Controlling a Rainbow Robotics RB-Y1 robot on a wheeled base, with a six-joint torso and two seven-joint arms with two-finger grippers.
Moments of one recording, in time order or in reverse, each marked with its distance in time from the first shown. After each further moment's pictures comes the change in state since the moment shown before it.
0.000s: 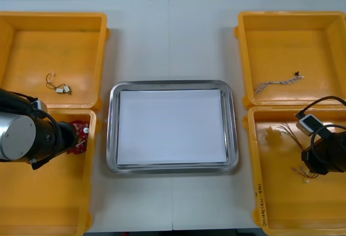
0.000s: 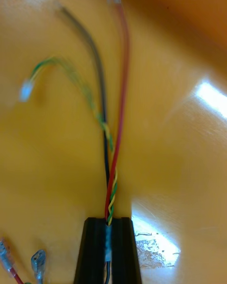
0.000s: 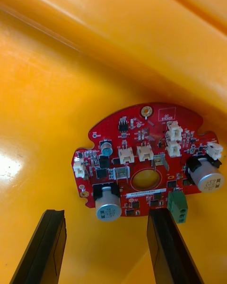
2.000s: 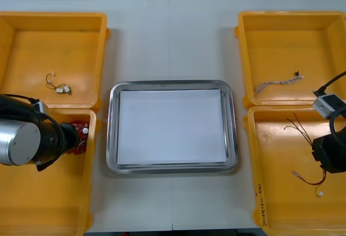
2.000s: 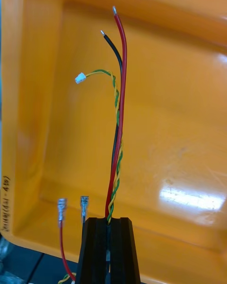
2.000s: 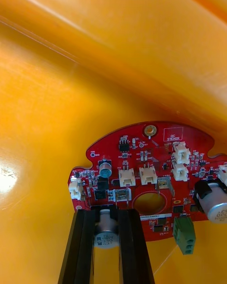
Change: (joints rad) right arm -0.082 -0.040 -0.224 -0.456 -0.275 0.588 -0.578; left arm 0.032 -0.001 -0.021 0.031 -0.026 -0.108 -0.001
